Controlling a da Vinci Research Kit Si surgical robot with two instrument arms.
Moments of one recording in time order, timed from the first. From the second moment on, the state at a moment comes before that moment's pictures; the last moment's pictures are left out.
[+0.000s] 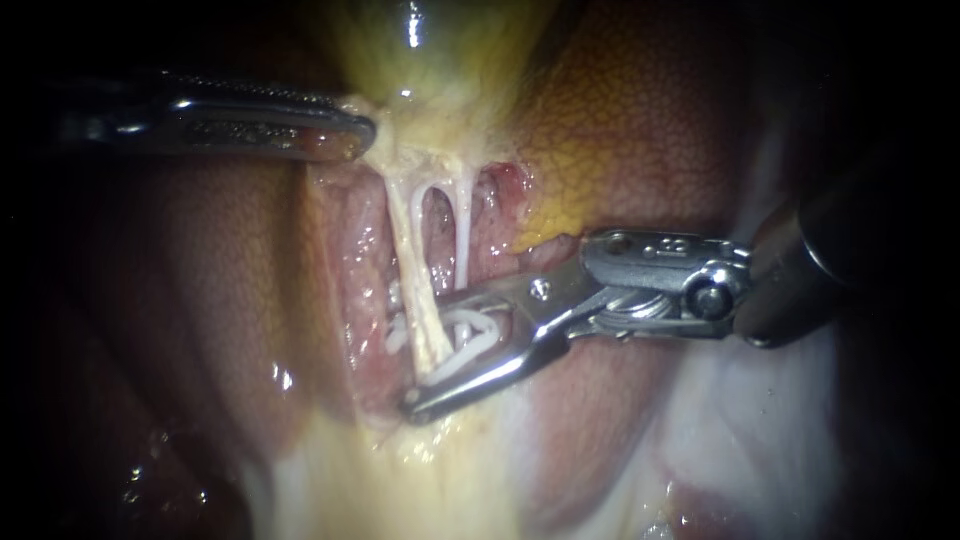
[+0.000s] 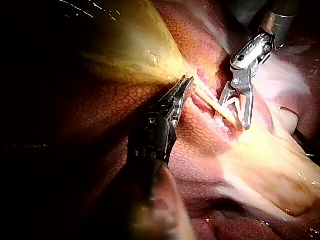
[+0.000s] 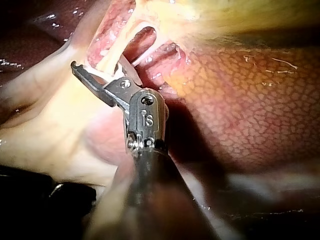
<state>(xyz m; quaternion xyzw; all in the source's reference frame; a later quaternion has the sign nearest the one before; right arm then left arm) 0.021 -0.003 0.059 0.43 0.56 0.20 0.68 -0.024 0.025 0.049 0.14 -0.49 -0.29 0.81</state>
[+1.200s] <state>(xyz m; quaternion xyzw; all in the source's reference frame) 0.021 -0.004 0.056 0.50 0.59 0.19 0.60 -0.024 0.025 0.049 0.14 -0.49 -0.29 0.81</state>
